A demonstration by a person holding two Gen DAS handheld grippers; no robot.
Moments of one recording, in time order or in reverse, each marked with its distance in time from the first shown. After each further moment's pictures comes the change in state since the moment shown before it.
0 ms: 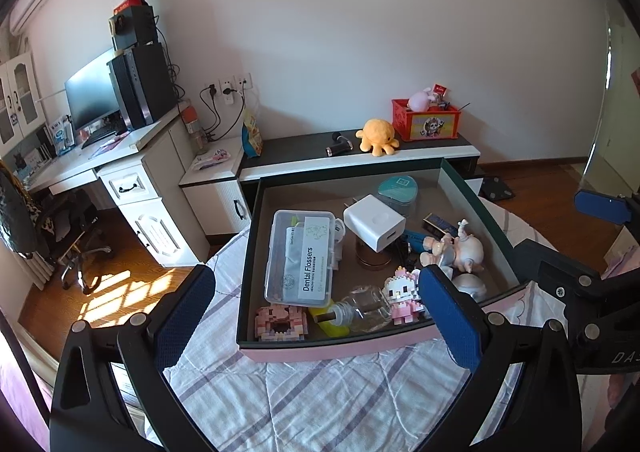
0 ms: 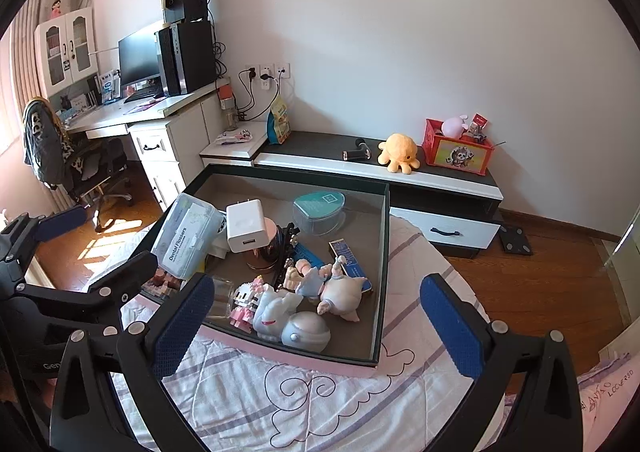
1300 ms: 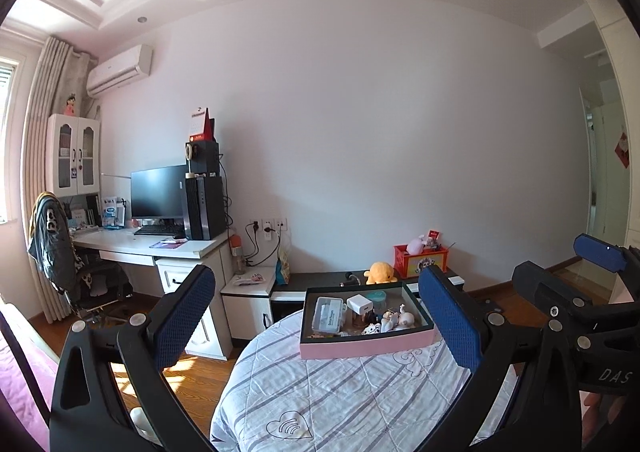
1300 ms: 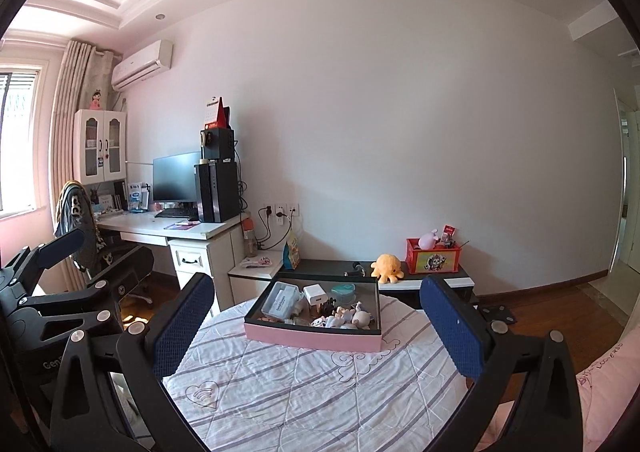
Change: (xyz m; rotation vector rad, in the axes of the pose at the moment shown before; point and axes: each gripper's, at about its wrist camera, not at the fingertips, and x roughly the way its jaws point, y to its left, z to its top) left arm -0.357 0.012 -0.115 -0.077 -0.579 0.075; right arm -0.322 0.090 -0.115 0.034 -0.550 -0.037
